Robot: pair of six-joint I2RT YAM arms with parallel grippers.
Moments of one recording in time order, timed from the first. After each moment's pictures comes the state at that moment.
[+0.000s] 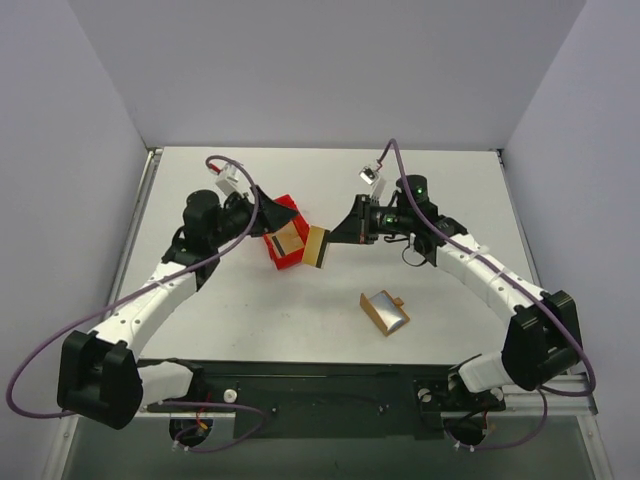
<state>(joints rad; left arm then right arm) -0.32 1.22 0.86 0.16 0.41 -0.73 0.46 1.41 1.04 -0.09 -0.75 0.58</state>
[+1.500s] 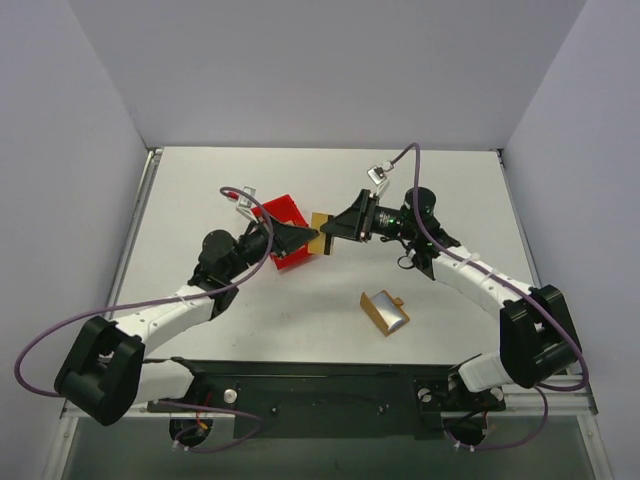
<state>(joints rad) -0.53 1.25 0.58 0.82 0.44 -1.09 0.44 1.43 0.85 0.50 -0.82 0.99</state>
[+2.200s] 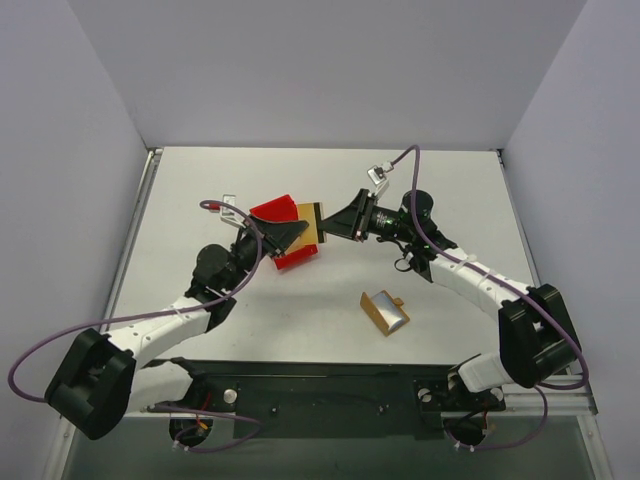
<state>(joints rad) -0.57 1.16 0.48 0.92 0.14 -1.16 0.48 1.44 0.83 0.58 -0.73 1.05</state>
